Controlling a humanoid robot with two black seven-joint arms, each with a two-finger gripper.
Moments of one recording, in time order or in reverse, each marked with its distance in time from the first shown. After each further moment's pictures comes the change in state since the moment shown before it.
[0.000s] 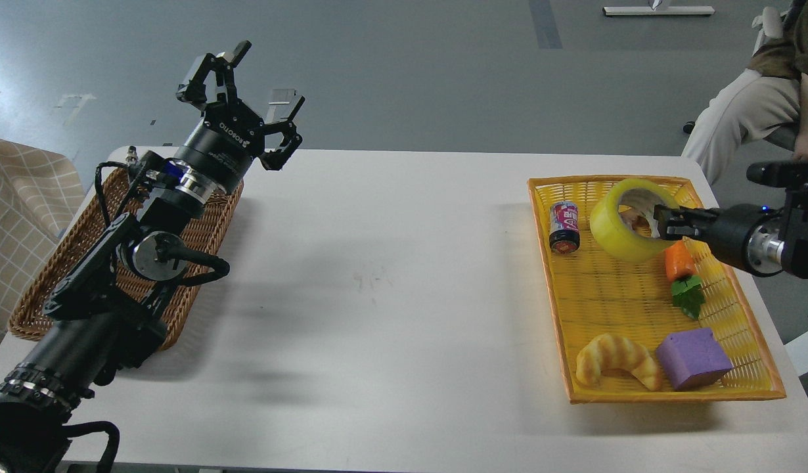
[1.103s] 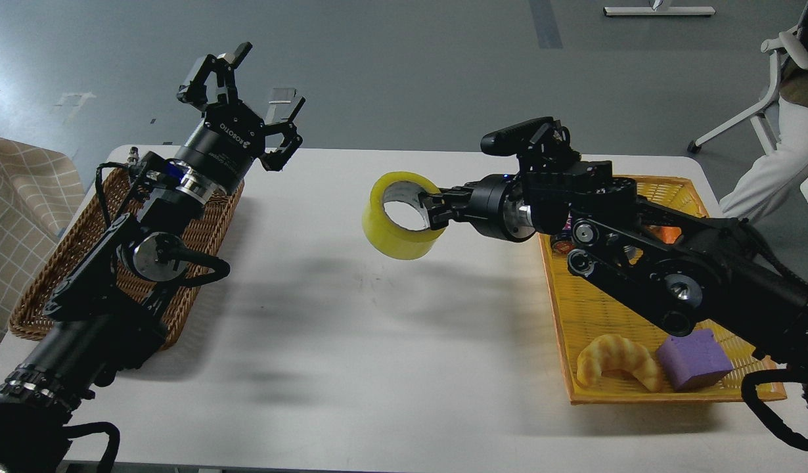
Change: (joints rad) left arm 0.002 -0.002 0.000 0.000 0.000 0.000 0.002; right arm 0.432 0.612 -0.417 -0.259 0.030 0.000 -0.002
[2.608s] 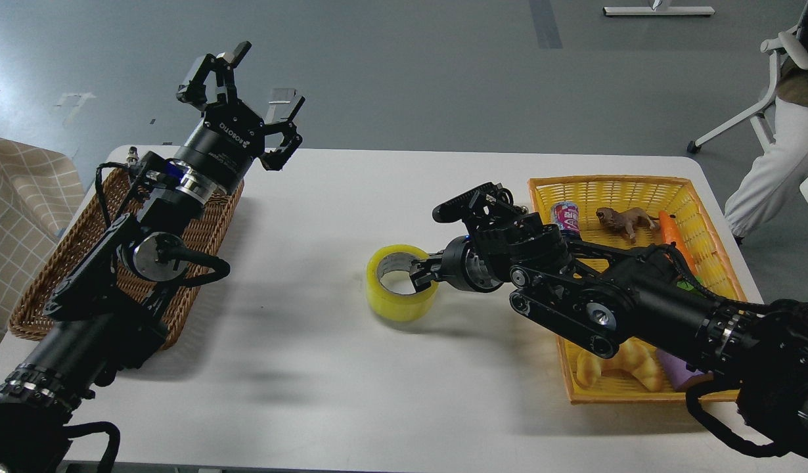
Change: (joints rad) left arm 0.000 0.000 -0.002 0.000 0.000 0.000 -0.003; right arm 0.002 0.159 -0.212 -0.257 -0.004 0.000 0.006
